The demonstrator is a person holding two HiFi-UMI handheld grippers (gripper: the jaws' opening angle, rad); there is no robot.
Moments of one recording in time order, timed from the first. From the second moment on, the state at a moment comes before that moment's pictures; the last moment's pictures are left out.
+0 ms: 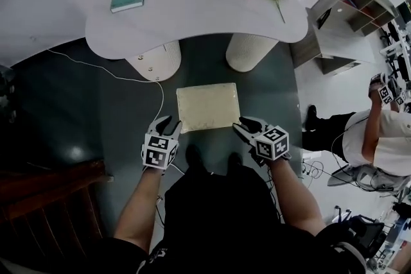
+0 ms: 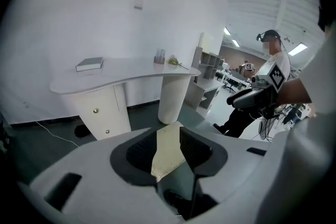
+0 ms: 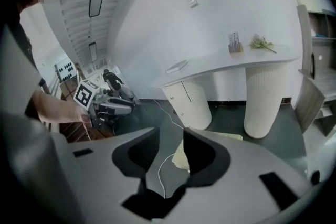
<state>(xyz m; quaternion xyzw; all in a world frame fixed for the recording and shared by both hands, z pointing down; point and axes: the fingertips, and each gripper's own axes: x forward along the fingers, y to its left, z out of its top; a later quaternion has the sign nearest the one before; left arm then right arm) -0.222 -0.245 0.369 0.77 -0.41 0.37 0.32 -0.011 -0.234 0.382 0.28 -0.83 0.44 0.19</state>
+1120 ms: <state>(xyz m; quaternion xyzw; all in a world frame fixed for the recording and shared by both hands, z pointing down) -0.099 -0.133 0.220 0.70 -0.59 0.30 0.27 0.108 -0.163 0.267 0.17 -0.91 0.37 0.10</state>
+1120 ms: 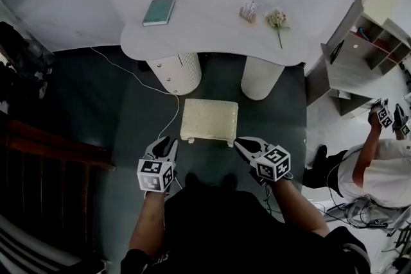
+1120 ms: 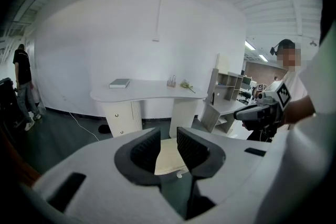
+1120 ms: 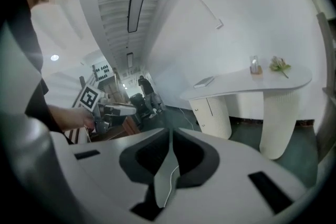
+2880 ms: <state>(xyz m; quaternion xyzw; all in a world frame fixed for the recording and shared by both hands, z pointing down) -0.164 -0.247 0.088 0.77 -0.58 0.19 0.17 0.068 -0.260 0.083 0.32 -0.92 0.21 0.01</state>
